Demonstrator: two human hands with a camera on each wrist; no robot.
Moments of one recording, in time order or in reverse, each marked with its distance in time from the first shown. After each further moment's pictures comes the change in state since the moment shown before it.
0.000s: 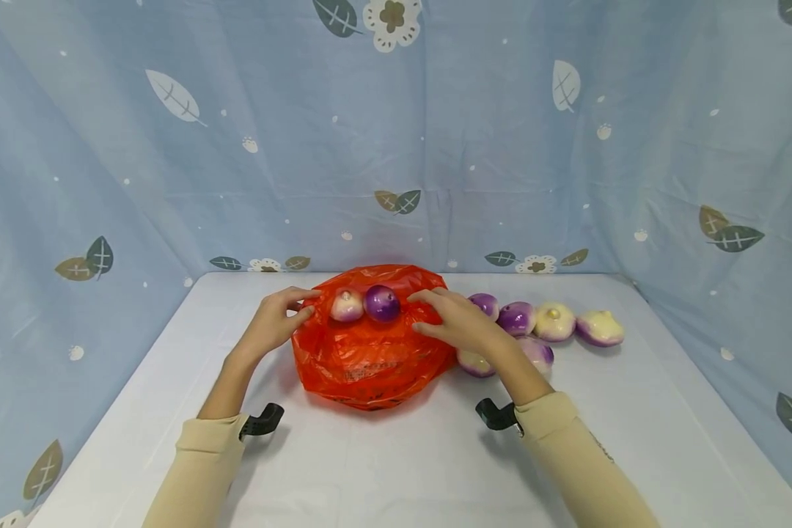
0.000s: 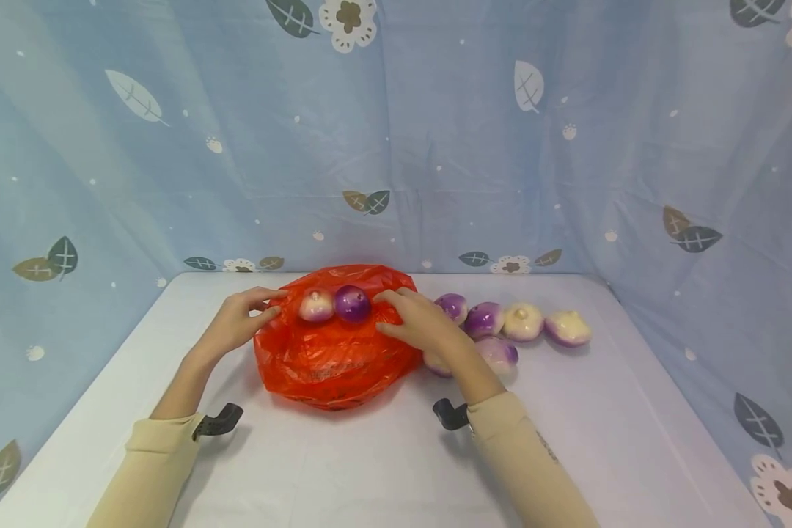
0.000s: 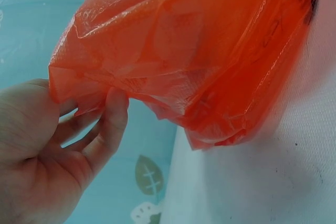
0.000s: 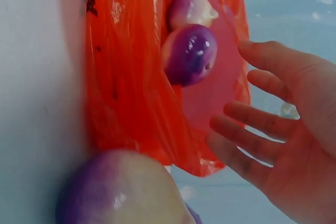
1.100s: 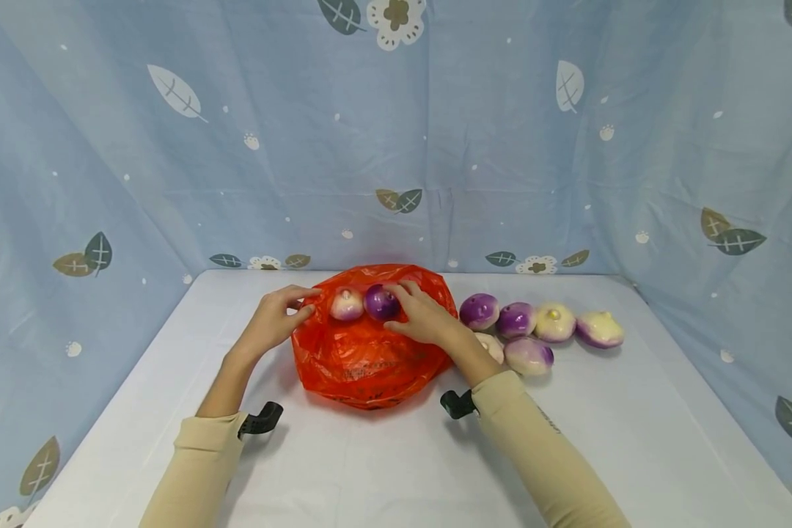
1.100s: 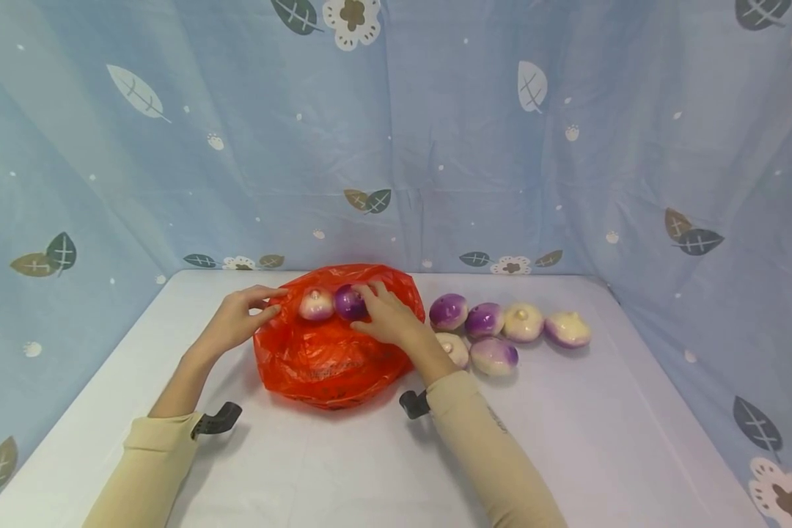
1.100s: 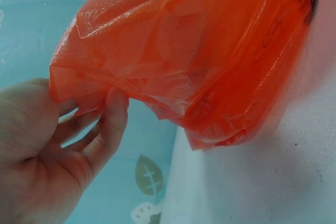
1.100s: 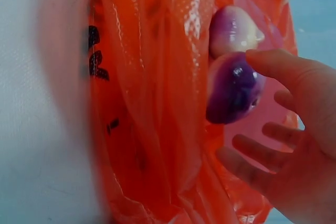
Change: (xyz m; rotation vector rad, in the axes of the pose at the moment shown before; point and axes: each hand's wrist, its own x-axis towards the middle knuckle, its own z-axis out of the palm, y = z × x) left_hand -0.001 0.003 -0.001 0.001 0.001 0.004; right_hand 0.050 -0.014 0.038 0.000 -0.052 0.085
